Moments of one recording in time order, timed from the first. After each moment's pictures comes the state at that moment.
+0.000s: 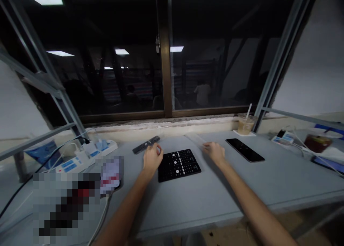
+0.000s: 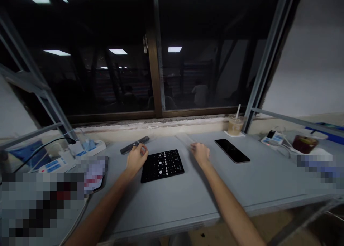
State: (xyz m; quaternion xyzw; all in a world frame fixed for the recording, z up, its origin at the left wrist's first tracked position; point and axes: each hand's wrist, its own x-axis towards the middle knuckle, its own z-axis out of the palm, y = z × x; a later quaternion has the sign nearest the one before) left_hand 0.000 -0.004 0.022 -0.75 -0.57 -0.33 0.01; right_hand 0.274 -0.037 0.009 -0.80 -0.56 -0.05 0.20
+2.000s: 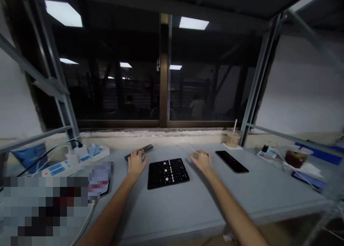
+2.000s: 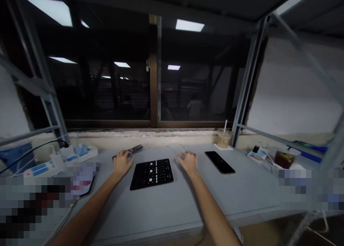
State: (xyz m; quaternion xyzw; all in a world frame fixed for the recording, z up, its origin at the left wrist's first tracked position) left_hand -0.028 0.022 0.006 -0.71 -0.64 -0.28 0.09; right_hand 0.267 -0.034 0.003 -0.75 -0.58 -0.09 0.30
